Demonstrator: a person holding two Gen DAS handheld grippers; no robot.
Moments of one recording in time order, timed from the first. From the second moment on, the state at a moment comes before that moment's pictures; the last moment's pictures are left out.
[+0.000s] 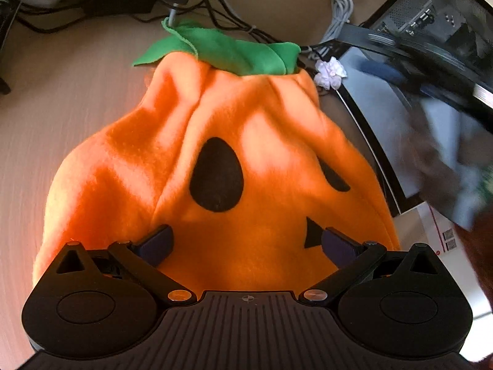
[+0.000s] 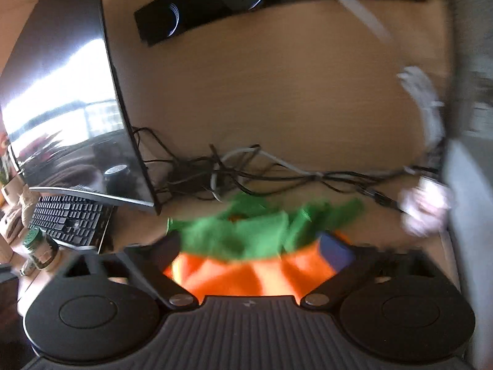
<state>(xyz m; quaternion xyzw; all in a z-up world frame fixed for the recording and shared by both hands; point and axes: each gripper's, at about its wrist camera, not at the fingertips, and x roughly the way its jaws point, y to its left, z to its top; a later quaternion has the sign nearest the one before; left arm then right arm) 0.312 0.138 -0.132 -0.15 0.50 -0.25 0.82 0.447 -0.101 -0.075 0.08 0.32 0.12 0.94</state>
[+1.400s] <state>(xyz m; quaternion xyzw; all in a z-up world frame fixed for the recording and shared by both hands) 0.428 0.154 -0.117 -0.25 0.38 -0.13 0.88 0.428 -0.003 -0.138 -0.26 0.25 0.16 0.92</state>
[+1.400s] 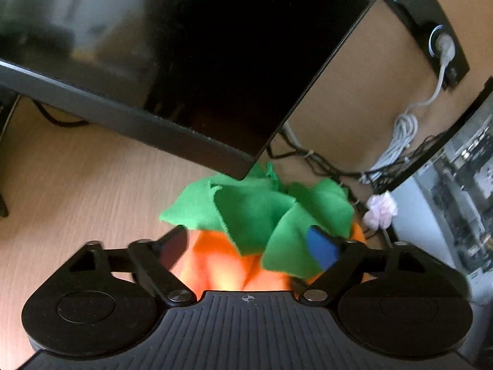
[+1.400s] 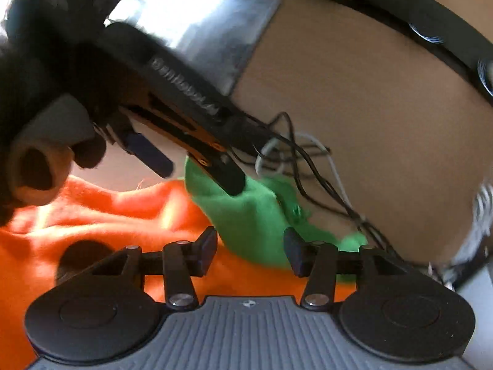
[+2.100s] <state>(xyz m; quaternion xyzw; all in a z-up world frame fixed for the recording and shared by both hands) 0.372 0.187 -0.083 -0.28 0.34 -0.21 0.87 0.317 -0.065 -0.117 -0.22 0.34 0.16 0.90</state>
